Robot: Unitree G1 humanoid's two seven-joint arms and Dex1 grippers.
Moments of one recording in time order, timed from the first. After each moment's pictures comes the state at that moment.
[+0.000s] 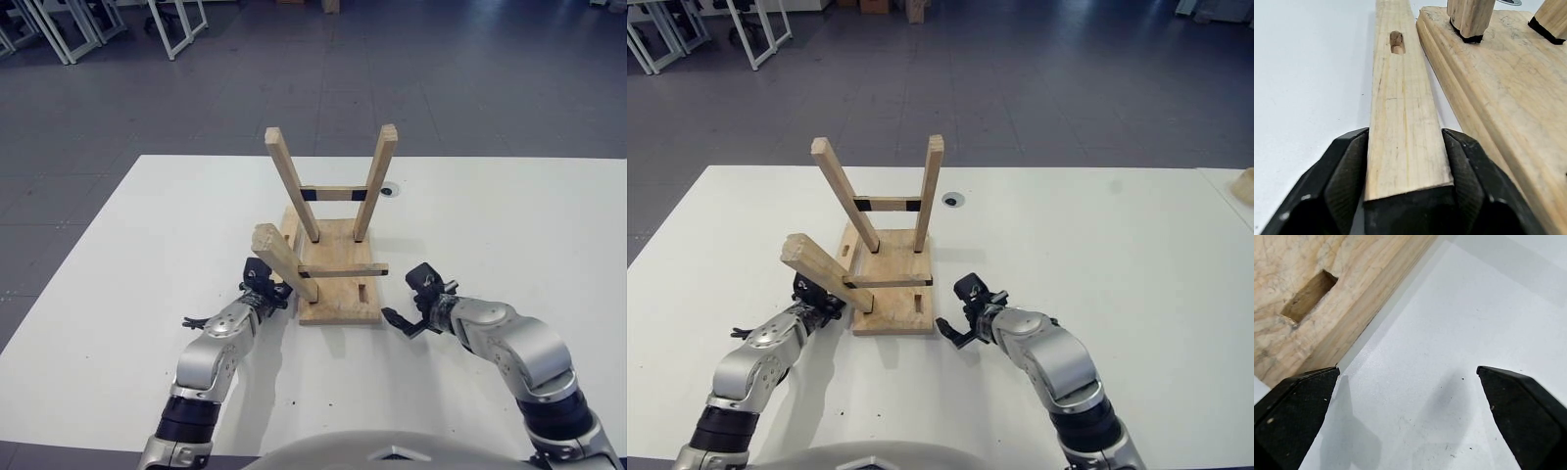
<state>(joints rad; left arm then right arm) 0.04 0.31 -0.08 -0.13 -0.37 0.58 -0.08 -0.15 -0.39 0.32 -0.55 0.23 1.31 0.25</state>
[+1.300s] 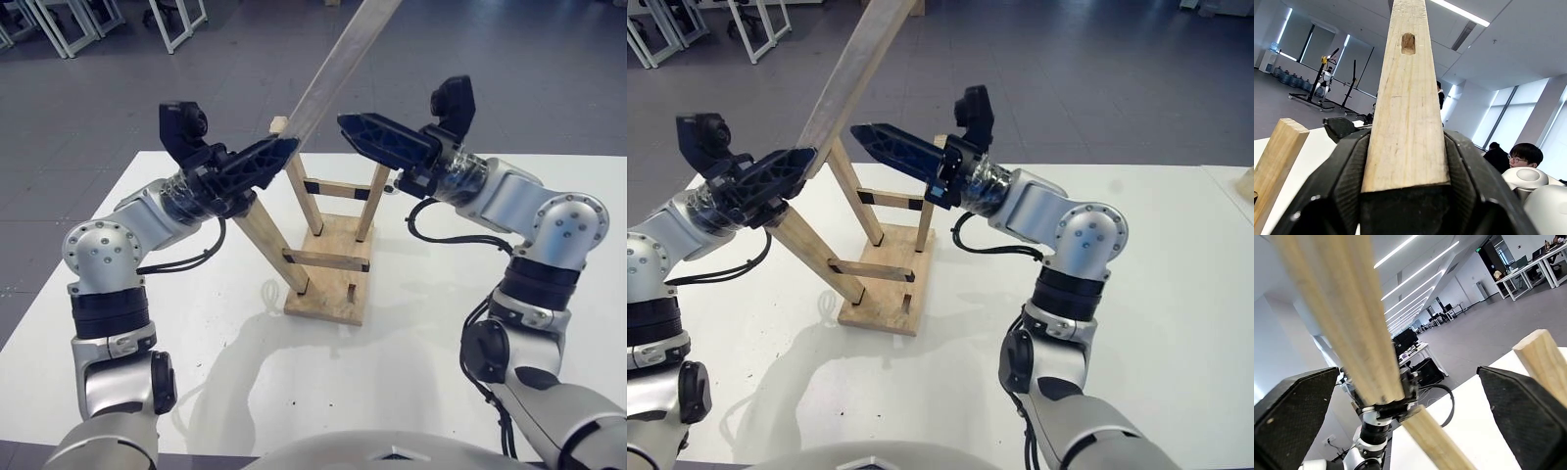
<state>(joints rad) -0.53 0.57 0.25 -0.03 -1.29 1.00 -0.91 -0.80 -0.10 -0.35 -0.04 1.13 1.27 0.43</state>
